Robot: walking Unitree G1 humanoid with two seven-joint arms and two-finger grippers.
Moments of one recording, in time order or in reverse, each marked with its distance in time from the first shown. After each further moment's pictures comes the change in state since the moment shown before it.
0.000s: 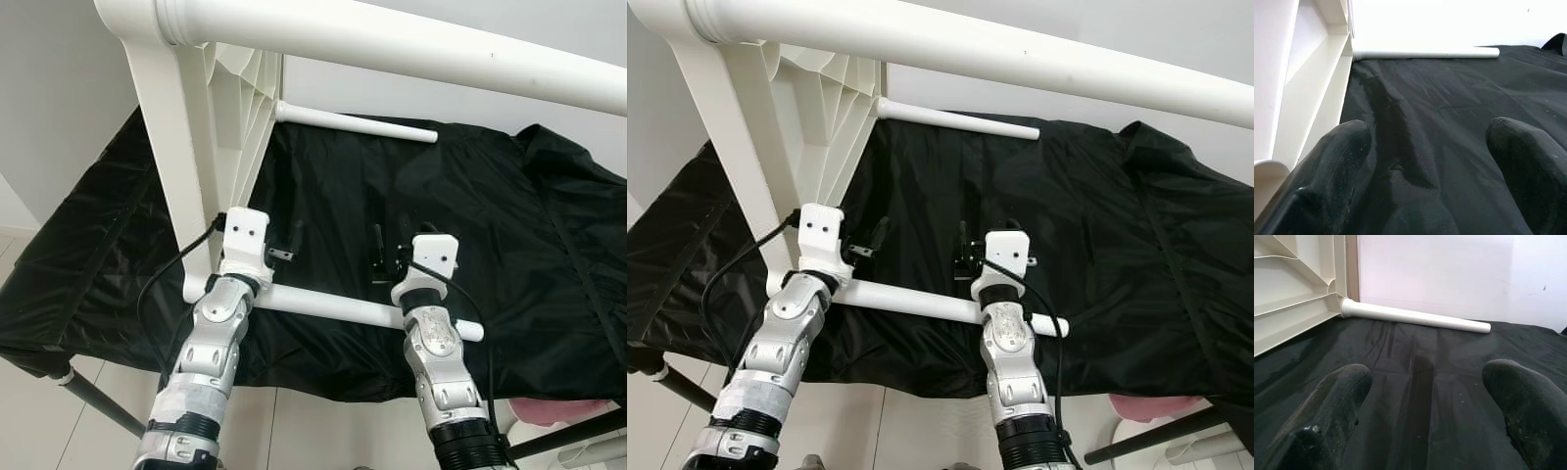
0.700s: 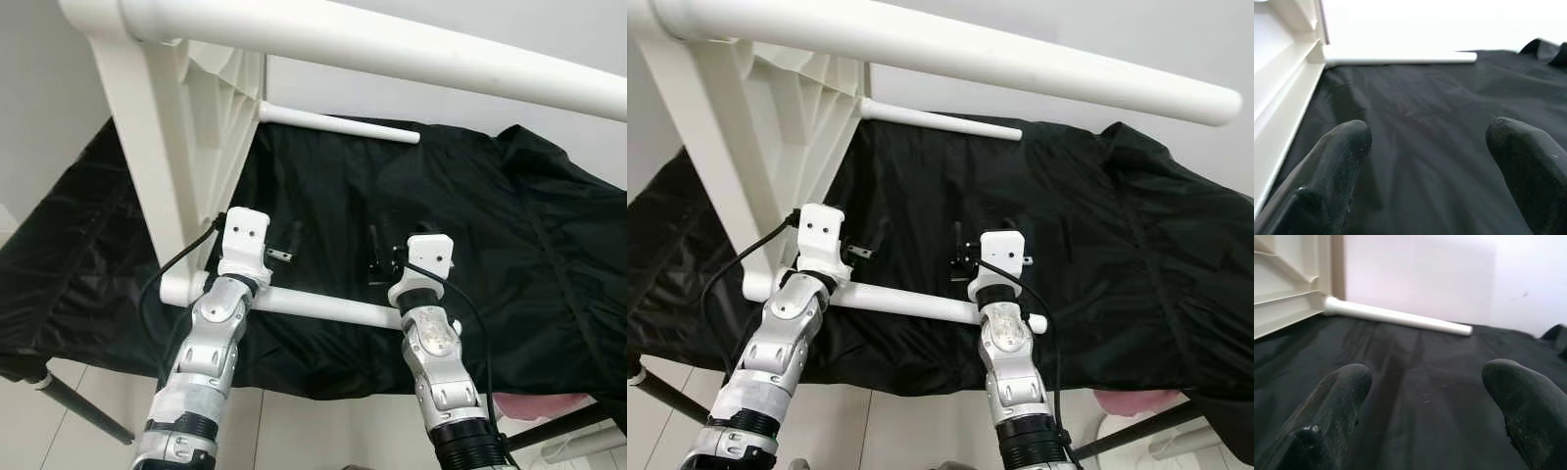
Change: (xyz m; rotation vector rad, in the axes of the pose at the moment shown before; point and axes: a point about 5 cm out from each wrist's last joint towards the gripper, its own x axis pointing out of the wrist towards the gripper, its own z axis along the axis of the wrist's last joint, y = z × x) left arm 0.000 -0.001 0.000 0.009 0.001 -0.005; right arm 0.000 -0.004 -0.002 -0.020 0.007 0.010
